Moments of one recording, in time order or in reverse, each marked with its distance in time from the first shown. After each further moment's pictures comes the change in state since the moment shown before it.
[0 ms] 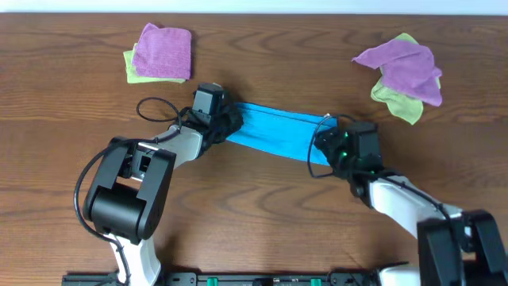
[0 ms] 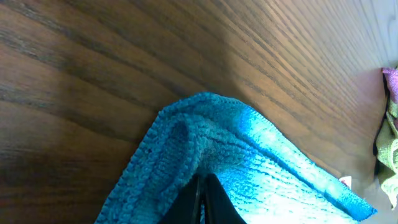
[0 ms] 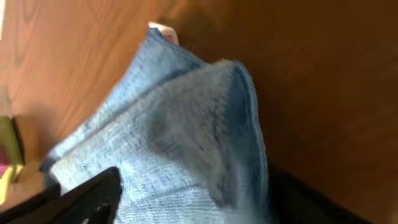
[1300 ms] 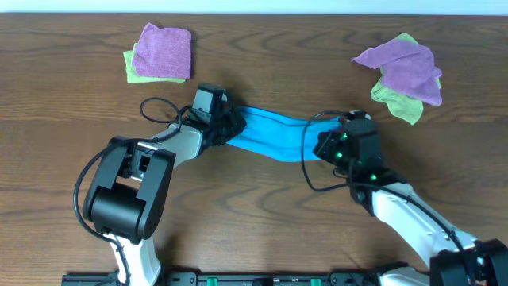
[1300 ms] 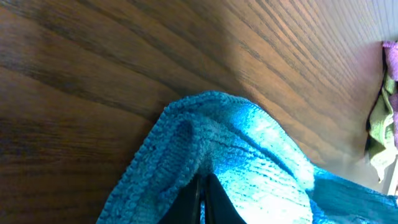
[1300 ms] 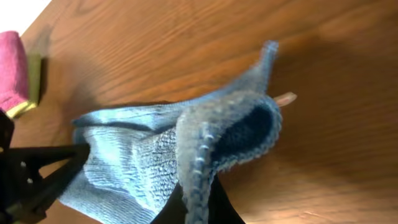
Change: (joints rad) left arm 0.000 -0.001 0.017 -0.064 0.098 0.010; right arm 0.071 -0.152 0.034 -0.077 0.021 -0.349
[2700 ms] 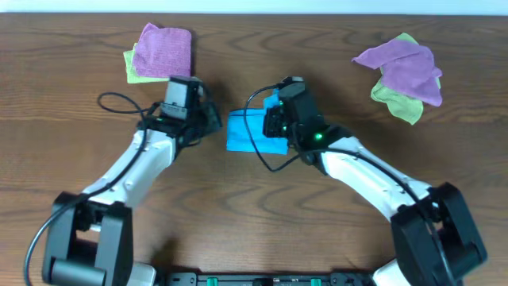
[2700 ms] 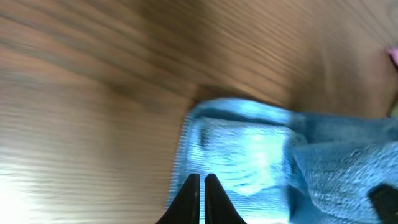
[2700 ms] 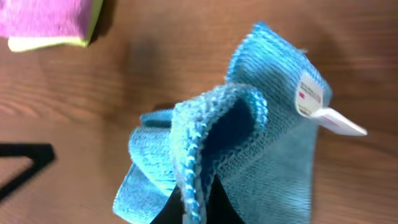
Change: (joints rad) left arm 0.088 -0.333 -0.004 -0.373 -0.171 0.231; right arm 0.268 0.313 0.462 -0.189 0.059 -0.197
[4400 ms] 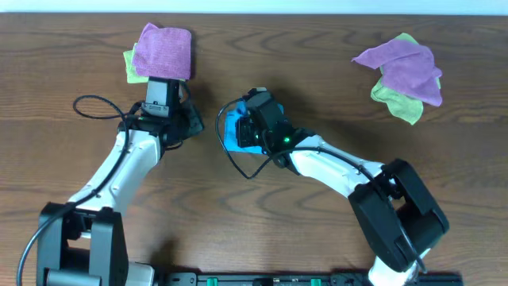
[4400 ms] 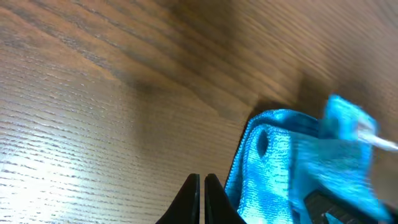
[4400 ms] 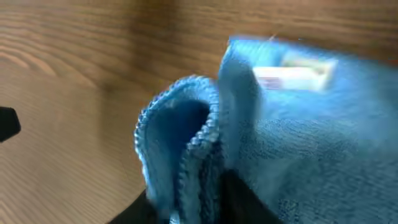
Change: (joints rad) left arm 0.087 -0.039 0.000 -0.108 -0.054 0.048; right arm 0.113 0.183 0.069 0.106 -0.050 -0.009
